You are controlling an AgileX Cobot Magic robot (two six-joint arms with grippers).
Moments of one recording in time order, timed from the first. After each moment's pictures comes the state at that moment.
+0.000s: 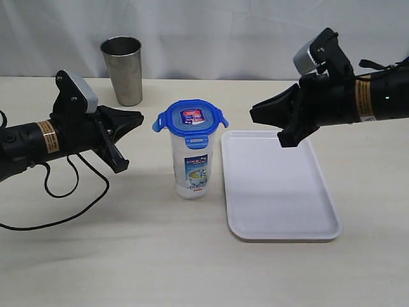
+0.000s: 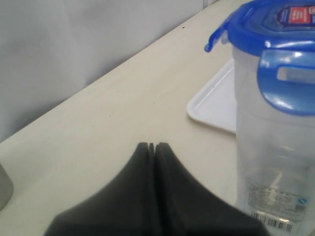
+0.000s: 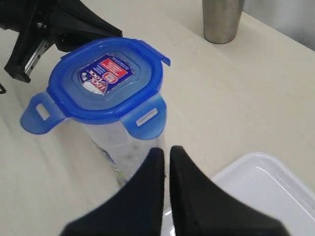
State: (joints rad) left arm -0.15 1.96 -0.76 0.87 -0.97 -0.17; right arm 0.08 1.66 -0.98 -1.74 -0.79 1.27
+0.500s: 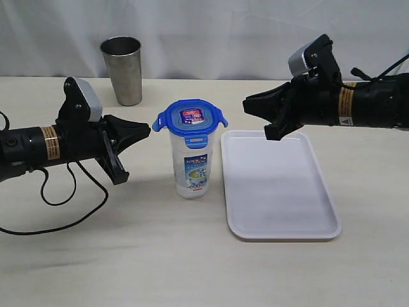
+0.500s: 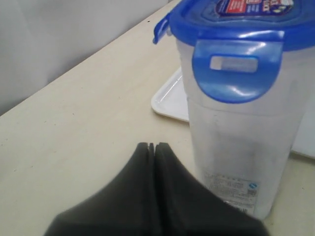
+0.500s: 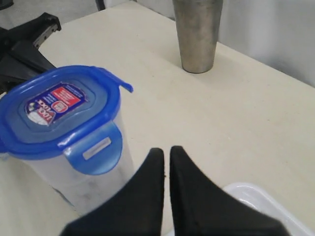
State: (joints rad) left arm -0.15 1.96 -0.77 1.00 -0.97 -0.24; right arm 0.08 1.81 -0.98 -1.41 -0.80 0.98
